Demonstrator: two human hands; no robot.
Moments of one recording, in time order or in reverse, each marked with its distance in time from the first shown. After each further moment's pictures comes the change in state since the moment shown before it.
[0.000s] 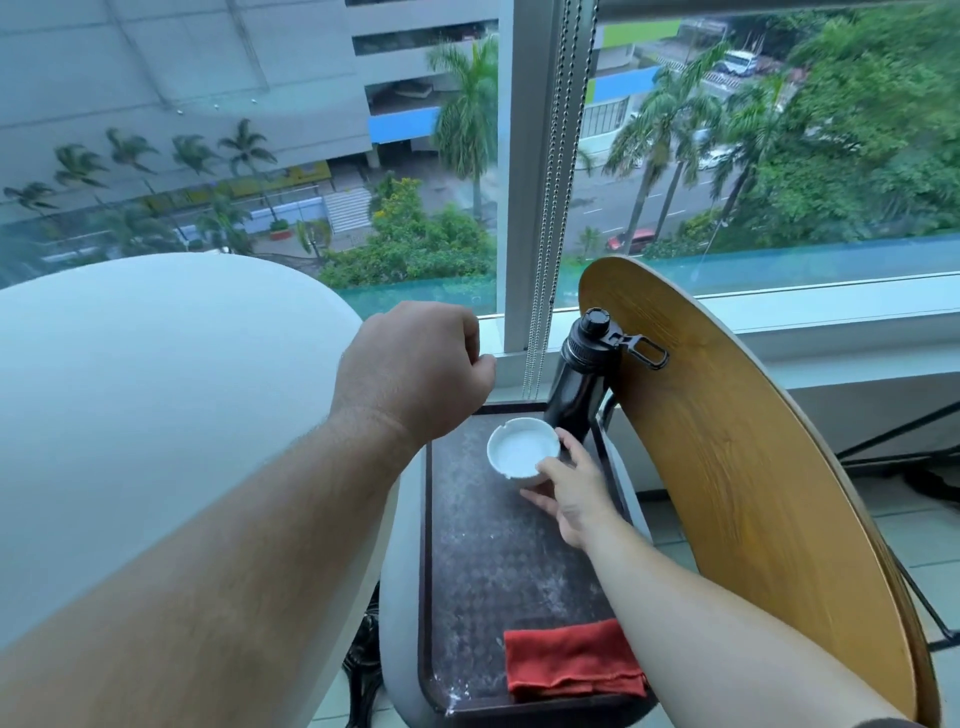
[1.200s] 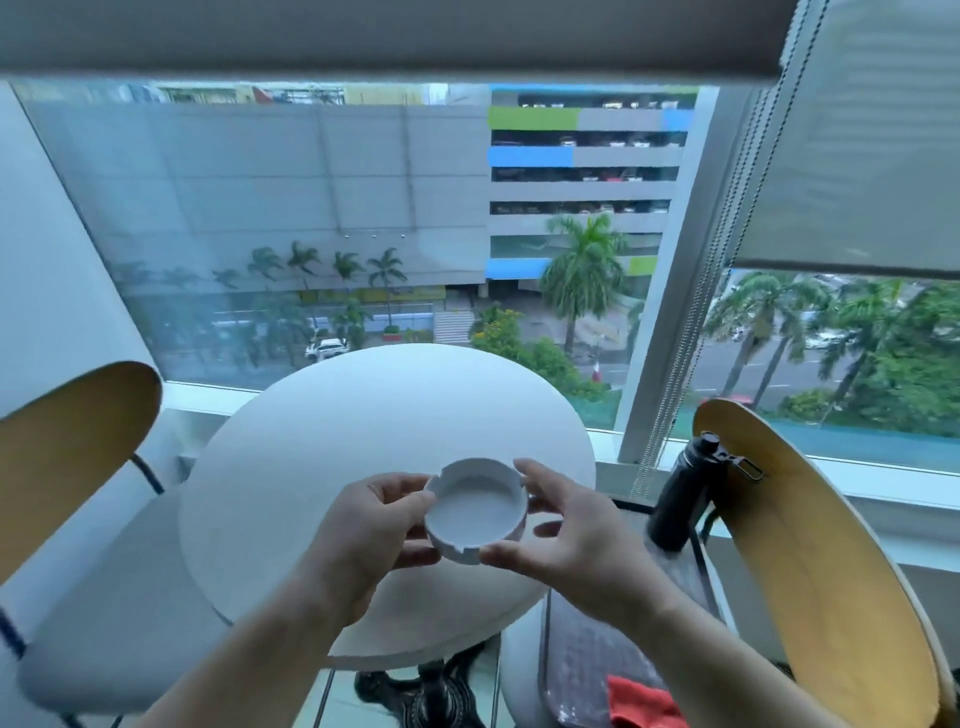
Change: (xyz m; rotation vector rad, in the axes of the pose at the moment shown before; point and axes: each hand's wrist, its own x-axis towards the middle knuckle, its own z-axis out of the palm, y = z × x) left_hand -0.259 -0.110 -0.157 -1.167 0.048 -0.668; right_hand -0.358 -0.072 0.128 -1.017 -0.580 -0.819
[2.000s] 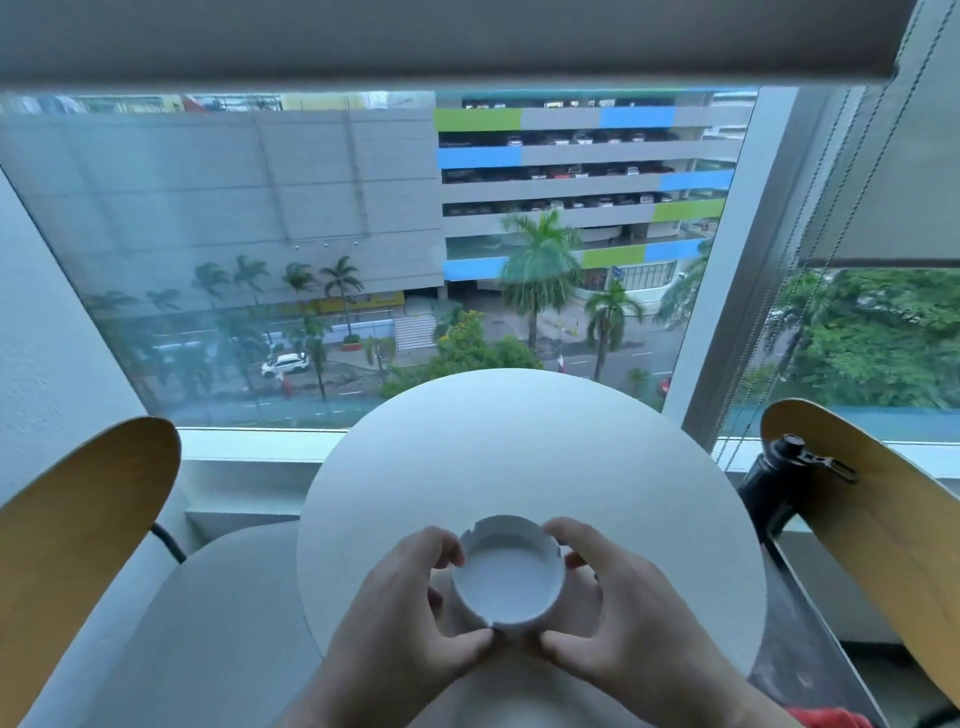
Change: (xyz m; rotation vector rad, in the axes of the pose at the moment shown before) left_hand 0.046 -0.027 -0.172 0.686 -0.109 0.541; right_hand 0.049 -0.071 0.137 -0.283 0.089 -0.007
